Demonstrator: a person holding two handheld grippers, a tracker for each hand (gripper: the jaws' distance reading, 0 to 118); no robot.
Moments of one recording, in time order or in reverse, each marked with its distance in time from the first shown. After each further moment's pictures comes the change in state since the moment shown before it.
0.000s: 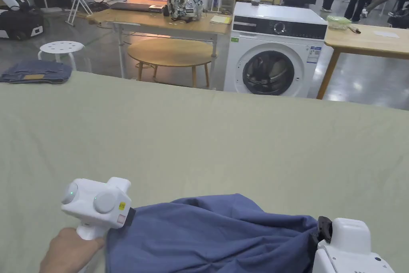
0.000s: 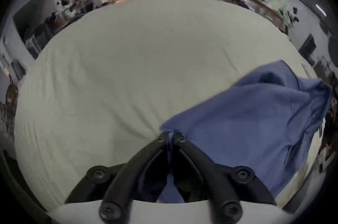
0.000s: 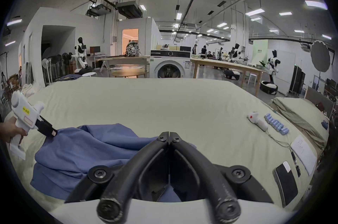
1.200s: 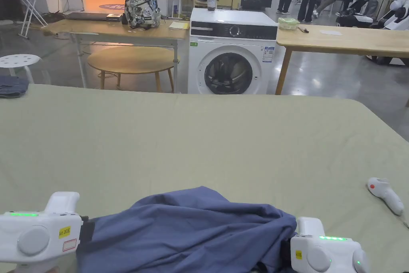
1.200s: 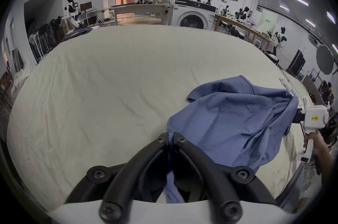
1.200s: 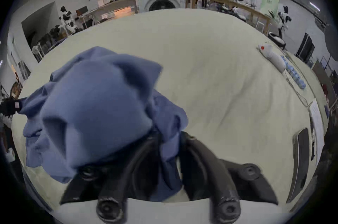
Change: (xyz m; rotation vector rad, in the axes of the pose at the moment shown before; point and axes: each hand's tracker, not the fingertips) left arm 0.010 -0.063 0.095 0.230 -0.066 0.078; right arm 0.075 -0.060 -0.082 -0.548 0.033 -0.056
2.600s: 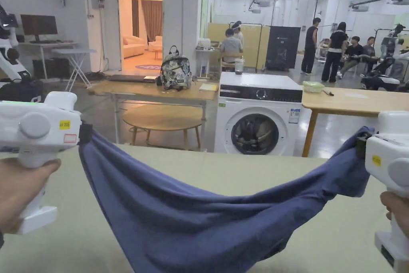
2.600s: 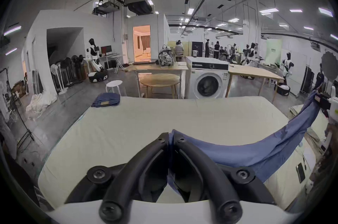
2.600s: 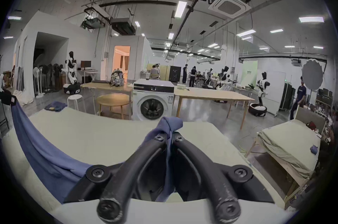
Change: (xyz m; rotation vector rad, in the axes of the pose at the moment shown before) left arm -0.058 0.244 0.166 0.414 0.148 -0.017; right arm -0.005 0.243 0.233 0.722 -0.128 0.066
